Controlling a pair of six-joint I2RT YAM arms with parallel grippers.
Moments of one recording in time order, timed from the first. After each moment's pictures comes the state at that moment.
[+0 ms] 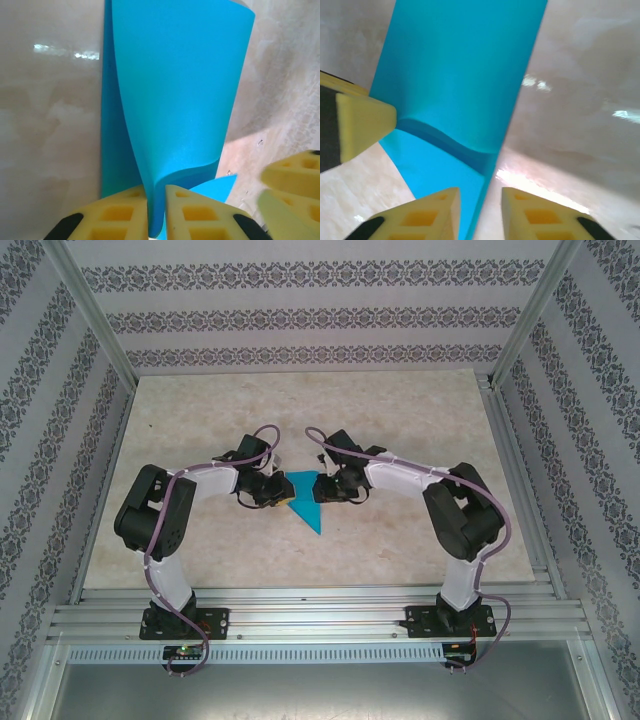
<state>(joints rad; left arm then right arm) -0.39 1.83 1.00 -0.29 0.58 -0.73 0.65 1.84 1.21 -0.53 -0.26 0.43</state>
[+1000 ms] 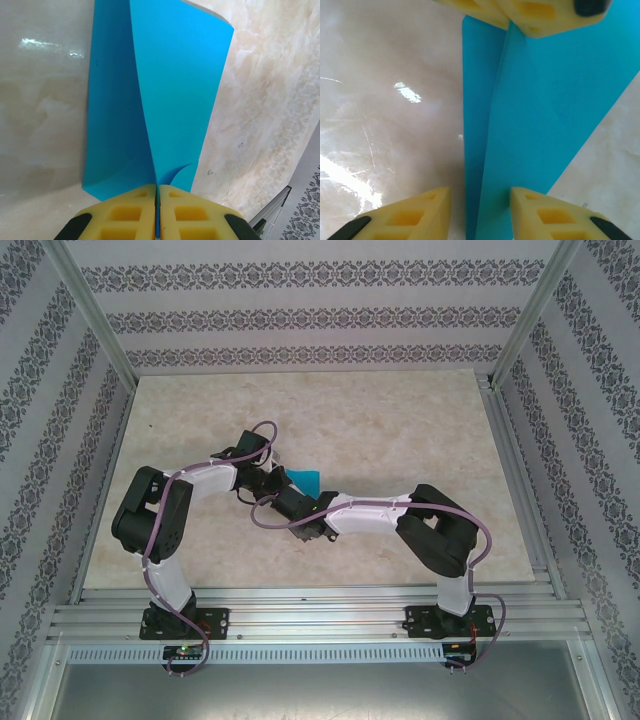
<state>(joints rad) -0.39 1.81 1.02 -0.32 0.59 -0.79 1.04 1.91 1.18 -0.49 0.32 0.18</state>
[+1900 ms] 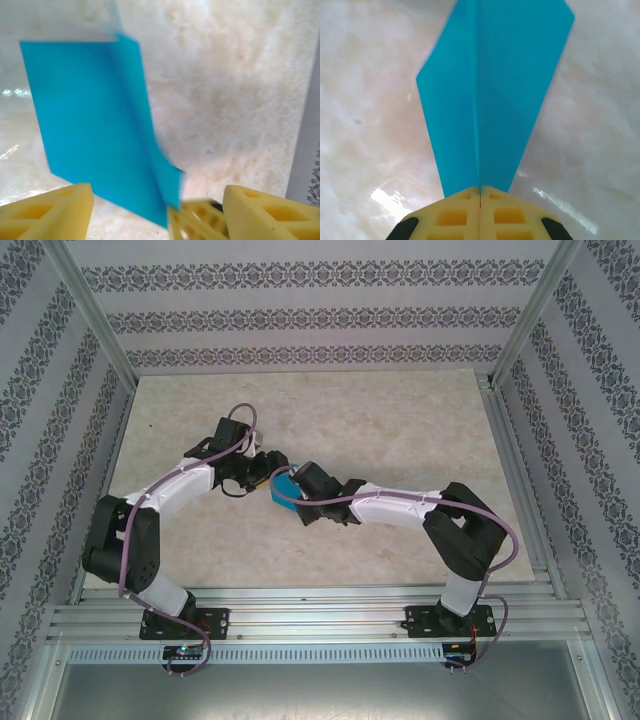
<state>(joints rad) -0.33 1.56 1.03 -0.41 0.50 -0.72 0.89 1.78 1.07 -0.28 0.09 0.26</state>
